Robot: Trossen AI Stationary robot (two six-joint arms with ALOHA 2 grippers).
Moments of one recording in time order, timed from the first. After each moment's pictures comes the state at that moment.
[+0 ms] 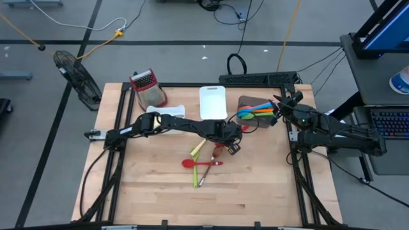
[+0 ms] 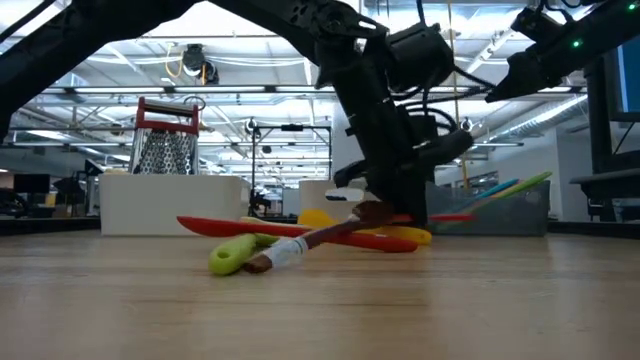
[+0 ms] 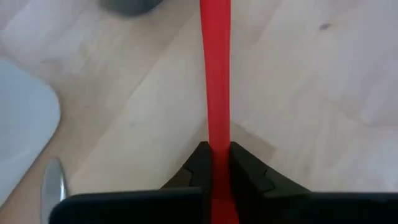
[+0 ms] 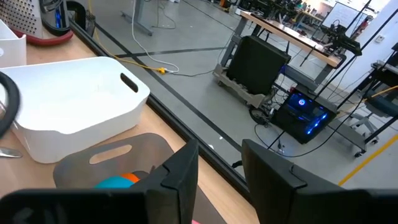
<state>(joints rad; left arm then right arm) 0.02 2.41 1.98 -0.62 -0.19 -0.52 -0.23 0.44 0.49 -0.40 0.70 -0.12</state>
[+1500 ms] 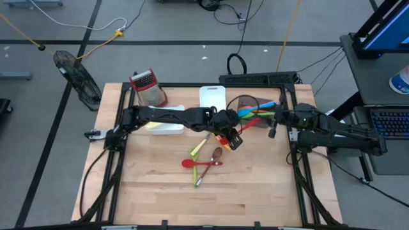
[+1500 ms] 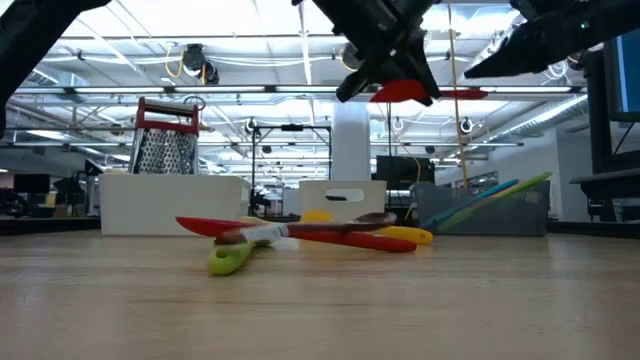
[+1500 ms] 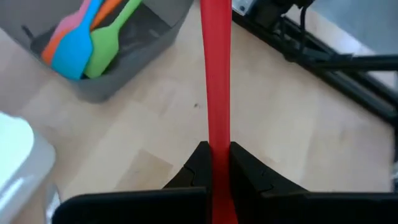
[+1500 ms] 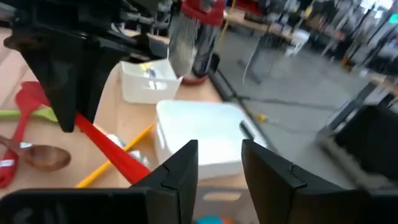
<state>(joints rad) 0.02 2.14 1.98 -0.61 -0.04 -0.53 -0.23 0.46 0.49 -0.27 0.16 -0.27</state>
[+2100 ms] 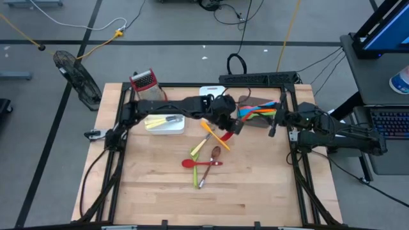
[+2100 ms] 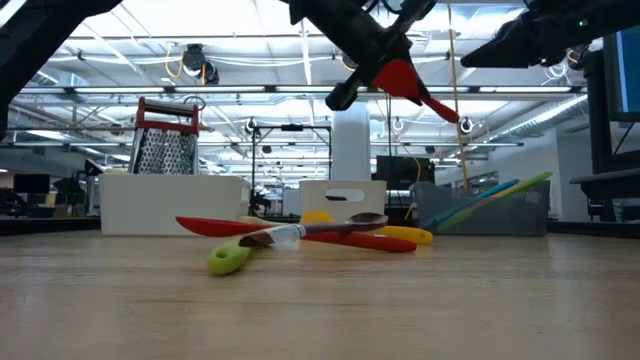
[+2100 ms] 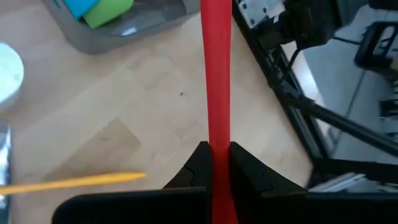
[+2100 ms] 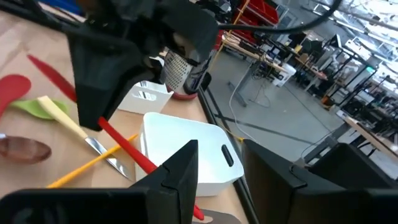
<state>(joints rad) 0.12 2.13 1.98 -0.63 0.17 -0.90 -0.23 0.47 0.49 -0.19 0.15 -0.47</state>
